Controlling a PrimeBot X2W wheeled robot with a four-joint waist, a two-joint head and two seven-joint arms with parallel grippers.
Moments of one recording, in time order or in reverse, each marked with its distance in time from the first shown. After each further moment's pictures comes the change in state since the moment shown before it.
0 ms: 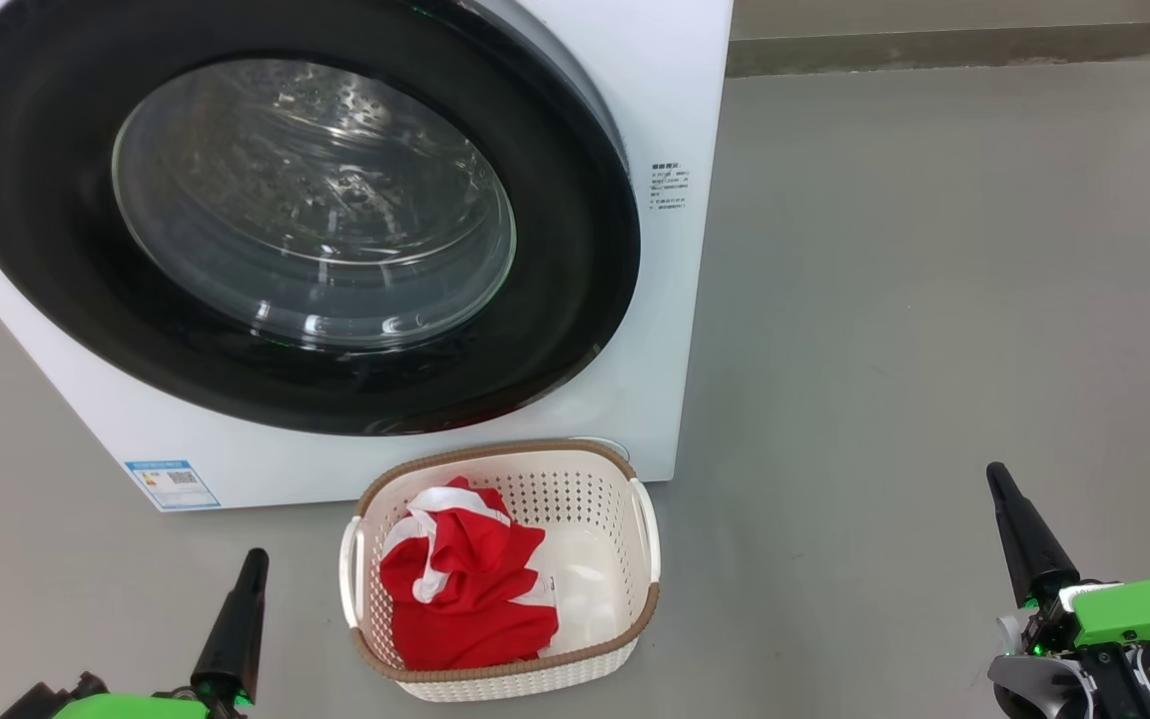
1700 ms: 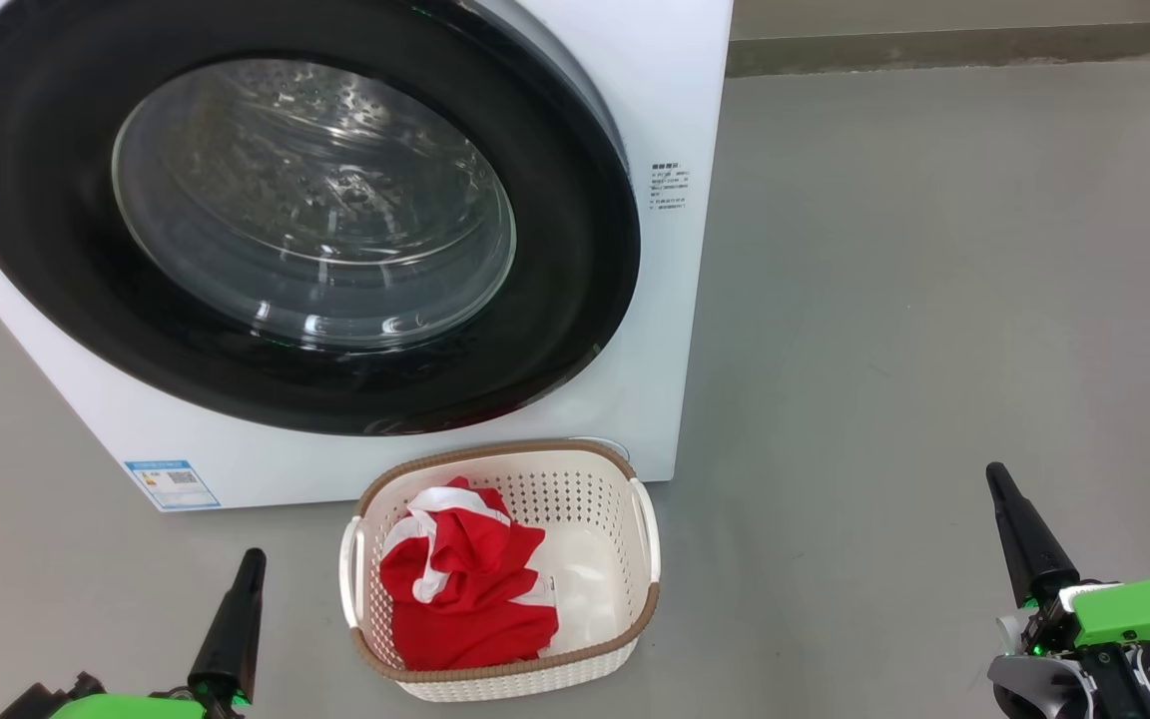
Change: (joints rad) left arm 0.000 -0.002 0.008 0.000 0.001 0.000 0.008; right arm 0.000 0.002 -0.003 0.000 0.000 0.000 0.004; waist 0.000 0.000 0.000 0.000
